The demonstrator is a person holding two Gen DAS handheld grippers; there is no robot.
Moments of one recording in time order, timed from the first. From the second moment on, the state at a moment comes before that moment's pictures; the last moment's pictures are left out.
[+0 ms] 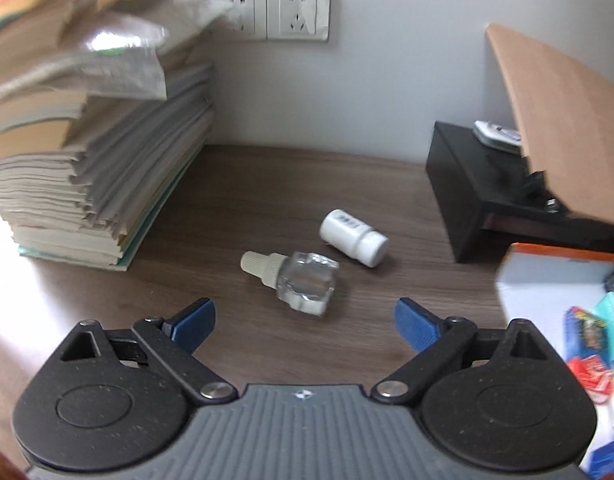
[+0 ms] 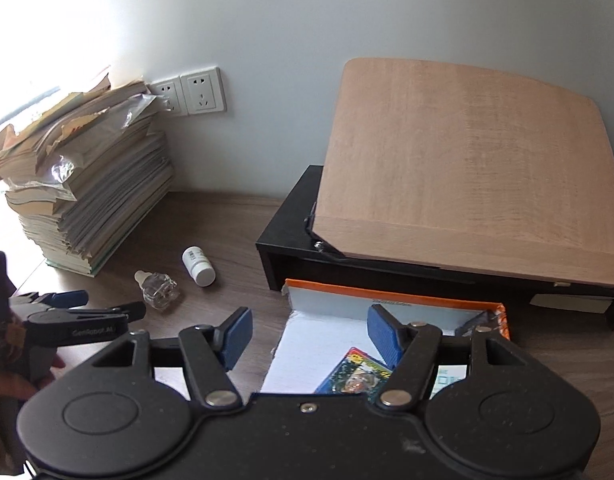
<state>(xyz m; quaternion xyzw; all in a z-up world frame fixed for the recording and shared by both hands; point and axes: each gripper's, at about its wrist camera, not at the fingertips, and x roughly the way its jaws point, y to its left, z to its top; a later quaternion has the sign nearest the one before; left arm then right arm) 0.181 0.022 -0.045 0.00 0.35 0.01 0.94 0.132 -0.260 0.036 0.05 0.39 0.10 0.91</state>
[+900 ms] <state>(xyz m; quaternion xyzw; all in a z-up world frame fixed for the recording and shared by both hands) 0.235 0.070 -0.096 0.01 0.32 -0.12 0.94 0.213 -0.144 -0.012 0.03 0.44 0.11 0.89</state>
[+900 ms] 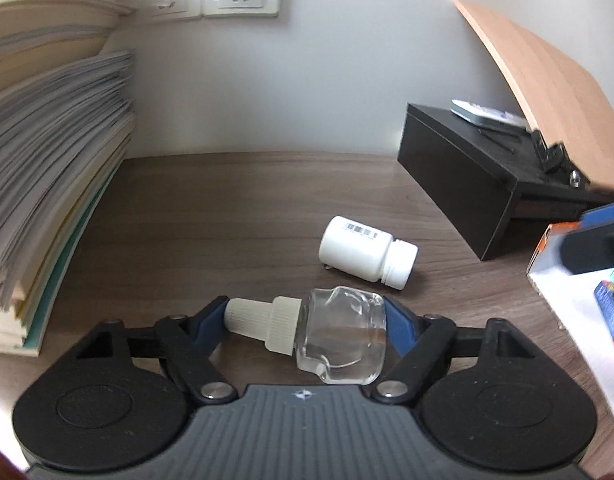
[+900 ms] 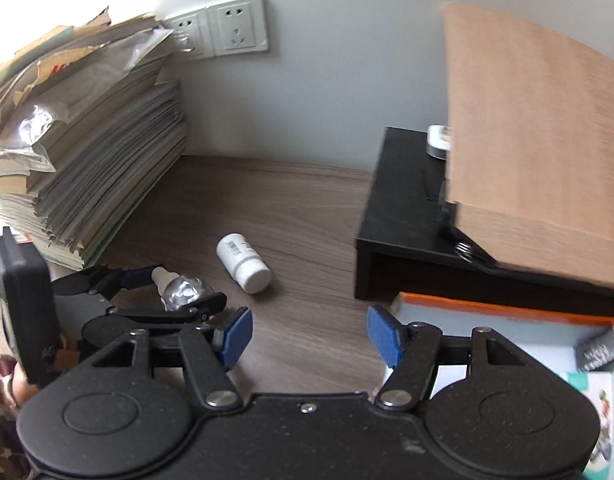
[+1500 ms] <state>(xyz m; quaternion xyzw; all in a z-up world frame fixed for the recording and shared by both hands) 0.175 0.124 -0.072 -0.06 0.34 -0.04 0.94 0.322 -0.061 -0.079 -0.04 0.49 0.20 0.85</state>
